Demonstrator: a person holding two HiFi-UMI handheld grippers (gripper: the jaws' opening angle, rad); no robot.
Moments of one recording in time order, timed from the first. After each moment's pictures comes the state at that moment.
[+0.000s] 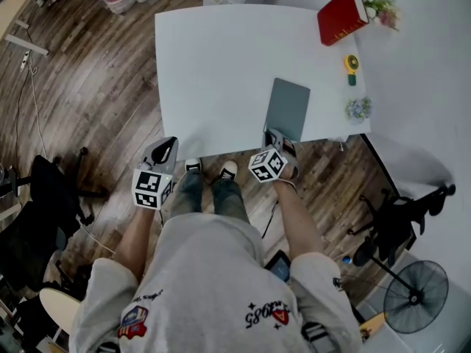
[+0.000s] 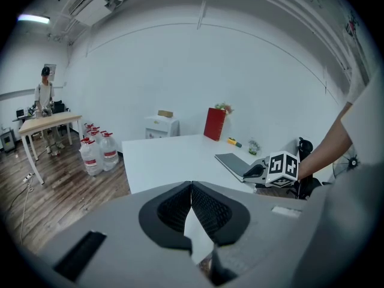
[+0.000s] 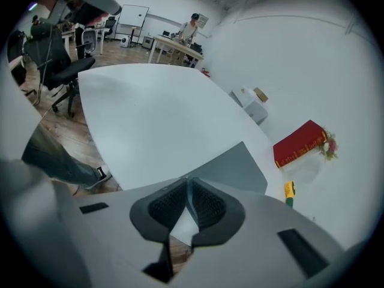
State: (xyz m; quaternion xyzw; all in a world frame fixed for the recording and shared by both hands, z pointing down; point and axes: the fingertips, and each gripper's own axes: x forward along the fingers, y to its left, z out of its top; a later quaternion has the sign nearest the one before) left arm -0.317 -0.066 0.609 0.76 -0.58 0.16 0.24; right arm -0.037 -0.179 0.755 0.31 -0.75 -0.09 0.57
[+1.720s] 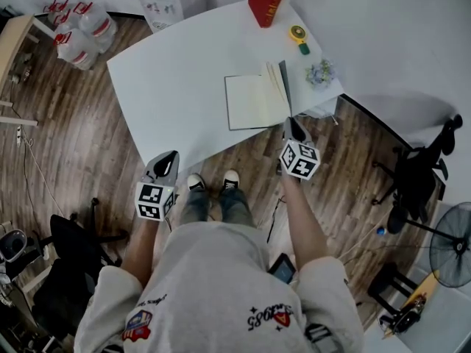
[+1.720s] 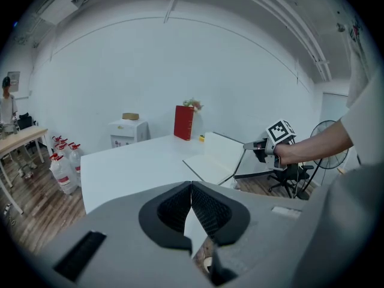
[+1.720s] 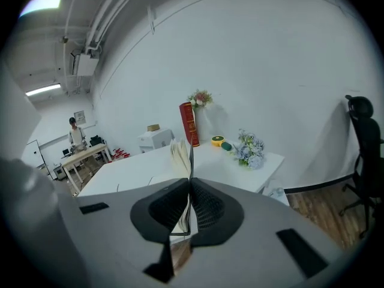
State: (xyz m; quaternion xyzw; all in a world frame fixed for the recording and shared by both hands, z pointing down) left arm -0.177 -0.093 0.580 0.83 -0.48 0.20 0.20; right arm 0.178 -0.208 0.622 0.64 -0.72 0.24 0.13
